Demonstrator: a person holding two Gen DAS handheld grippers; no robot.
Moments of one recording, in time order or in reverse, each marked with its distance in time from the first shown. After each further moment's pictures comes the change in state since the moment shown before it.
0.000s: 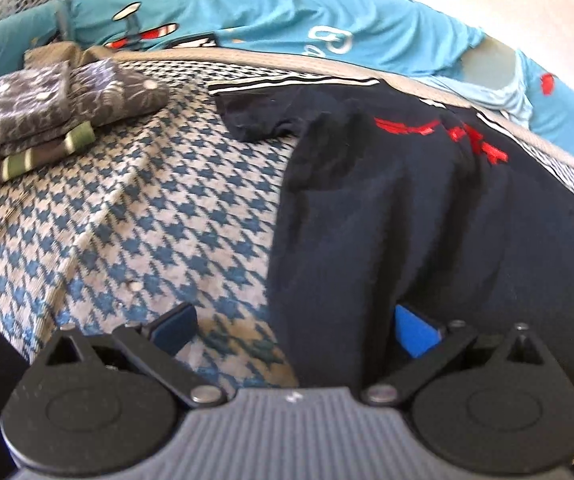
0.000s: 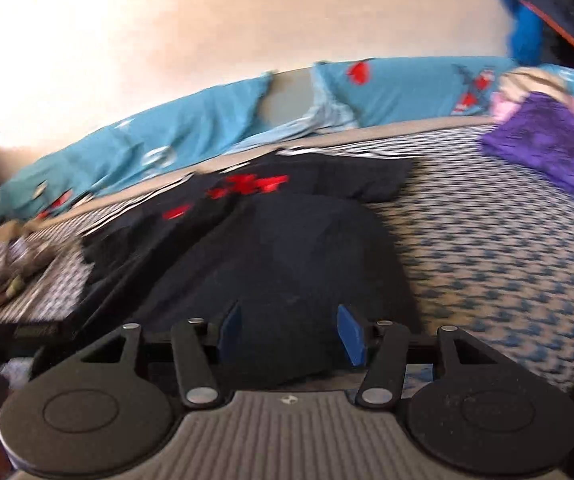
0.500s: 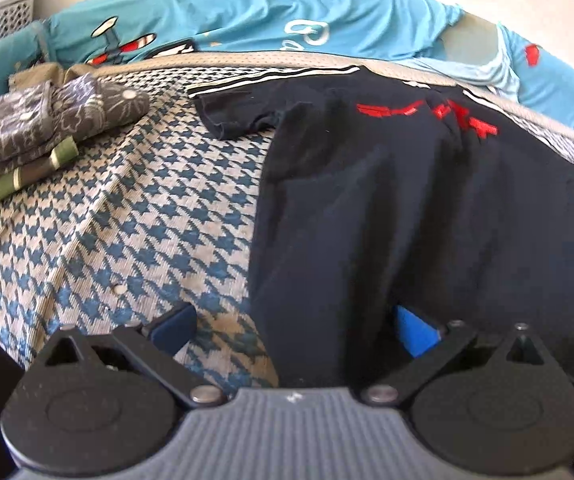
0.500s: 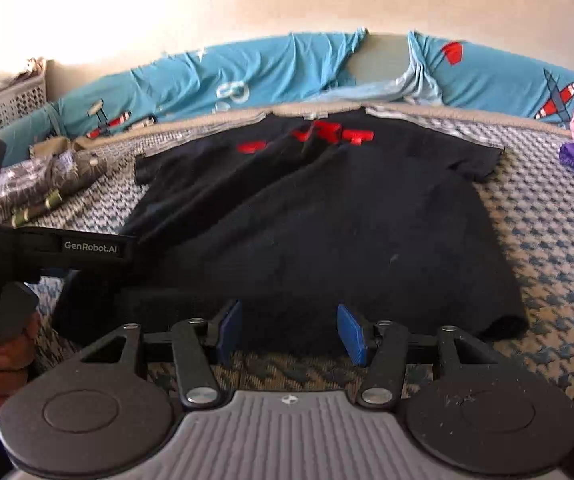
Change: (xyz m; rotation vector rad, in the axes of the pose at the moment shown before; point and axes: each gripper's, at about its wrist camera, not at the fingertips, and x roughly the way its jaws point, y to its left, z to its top) left arm 0.006 -0.022 -0.013 0.131 -0.004 0.033; right arm 0.032 0.048 -0.025 -0.166 0.145 0.065
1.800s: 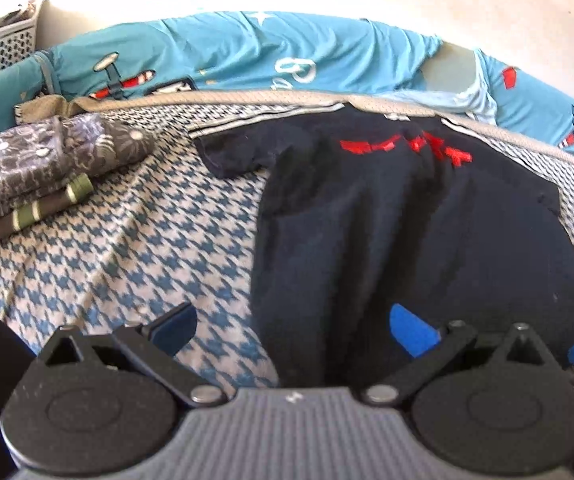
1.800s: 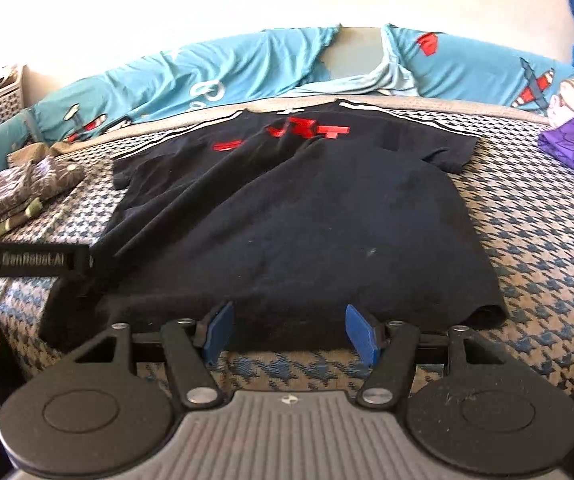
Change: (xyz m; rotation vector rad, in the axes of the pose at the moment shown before) left arm -0.044 0.004 0.007 -0.010 -0.086 -0.019; right arm -0.009 -0.004 0.003 0.035 -0.016 -0.028
